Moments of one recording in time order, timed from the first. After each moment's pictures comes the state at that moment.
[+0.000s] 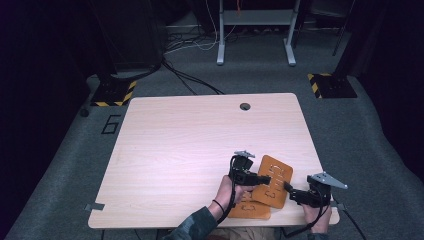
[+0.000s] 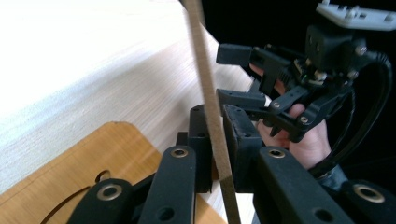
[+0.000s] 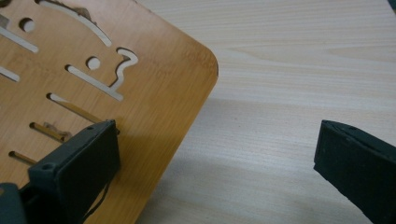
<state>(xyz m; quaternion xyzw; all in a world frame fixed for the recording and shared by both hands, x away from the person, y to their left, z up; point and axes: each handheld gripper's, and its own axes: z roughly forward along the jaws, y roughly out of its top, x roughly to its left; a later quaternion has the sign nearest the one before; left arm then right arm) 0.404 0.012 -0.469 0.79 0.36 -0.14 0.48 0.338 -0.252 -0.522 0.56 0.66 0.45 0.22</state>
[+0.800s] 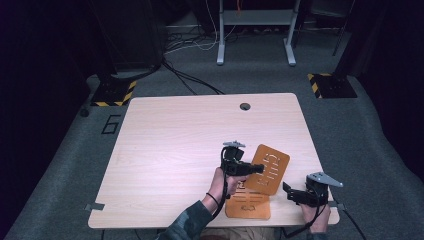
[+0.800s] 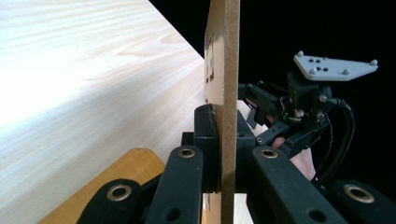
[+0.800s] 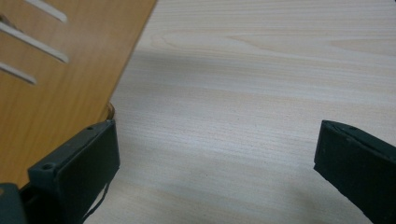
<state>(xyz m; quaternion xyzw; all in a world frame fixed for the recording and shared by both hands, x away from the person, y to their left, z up) 0.419 0.039 -0.446 0.77 0.37 -0.12 0.51 0.342 -0.245 -0.524 0.56 0.68 0.42 0.23</state>
